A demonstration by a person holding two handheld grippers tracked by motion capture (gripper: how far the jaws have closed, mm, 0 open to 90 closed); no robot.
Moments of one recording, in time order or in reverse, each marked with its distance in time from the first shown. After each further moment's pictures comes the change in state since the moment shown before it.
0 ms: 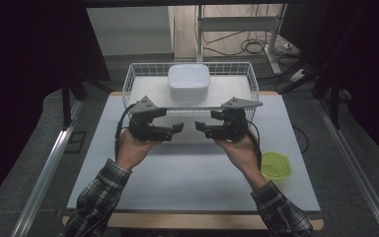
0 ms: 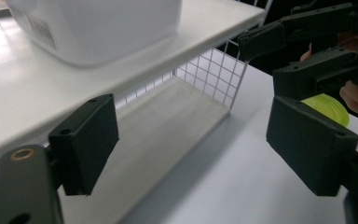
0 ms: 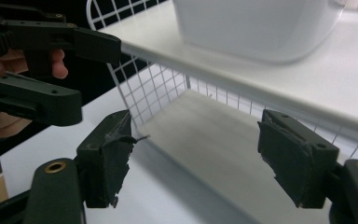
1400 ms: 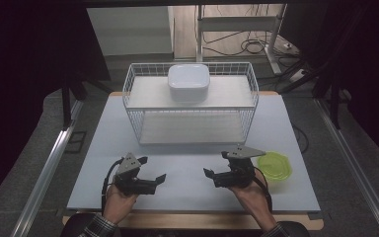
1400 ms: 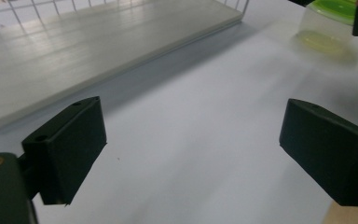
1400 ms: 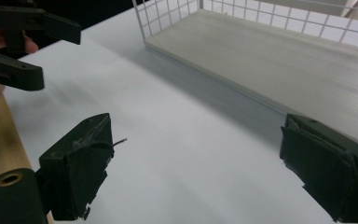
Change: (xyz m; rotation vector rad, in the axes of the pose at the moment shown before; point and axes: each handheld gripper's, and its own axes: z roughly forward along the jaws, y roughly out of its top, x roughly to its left) left arm -0.025 -0.148 -0.026 0.061 0.067 -0.070; right arm 0.015 -0.120 -0.021 0.100 0.001 -0.051
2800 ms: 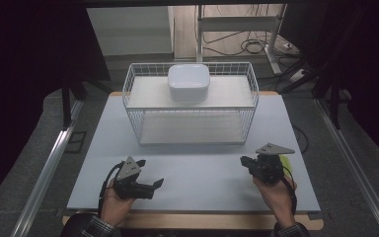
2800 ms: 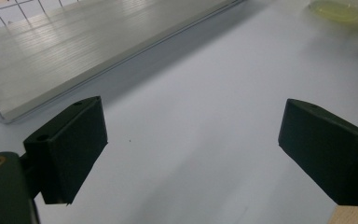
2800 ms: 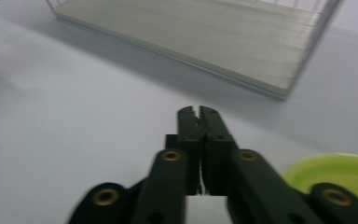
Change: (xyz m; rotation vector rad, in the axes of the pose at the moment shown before) left arm -0.001 -0.010 -0.003 0.047 0.034 0.079; right arm -0.051 -0.017 -0.049 0.100 -0.215 0.098
